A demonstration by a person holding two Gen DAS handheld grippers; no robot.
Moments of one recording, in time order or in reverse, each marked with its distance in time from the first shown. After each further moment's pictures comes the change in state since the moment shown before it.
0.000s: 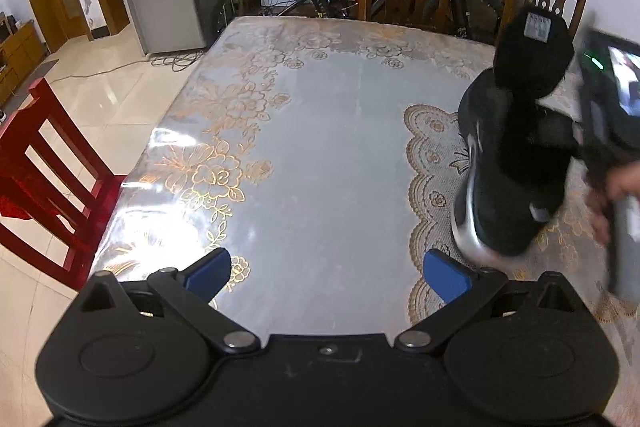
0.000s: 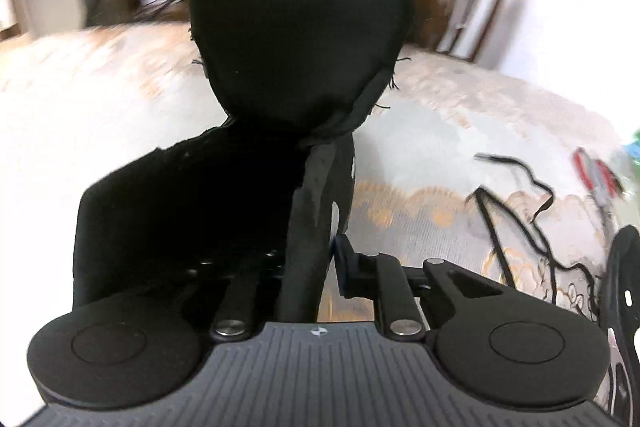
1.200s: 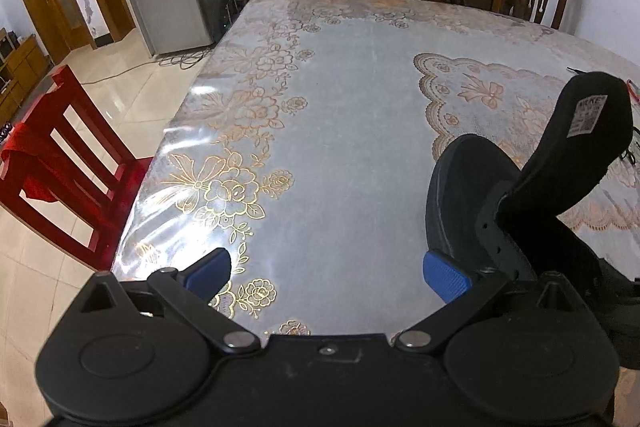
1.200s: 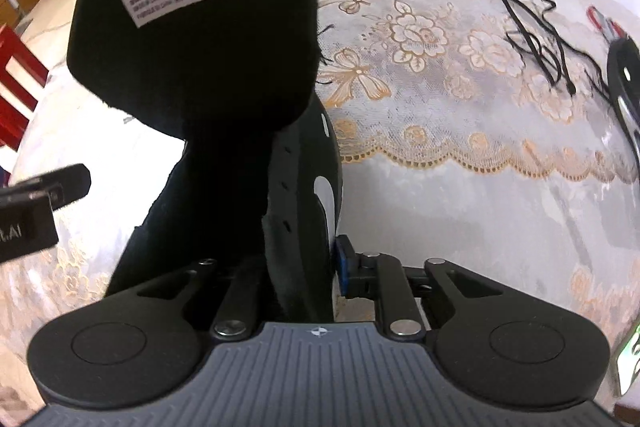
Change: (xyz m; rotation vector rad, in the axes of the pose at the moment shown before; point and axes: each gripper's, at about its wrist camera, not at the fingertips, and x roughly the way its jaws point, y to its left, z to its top) left arm -0.033 0.026 -0.080 0.072 0.011 0.037; right arm -0.160 0.050 -0.182 0.067 0.239 0.189
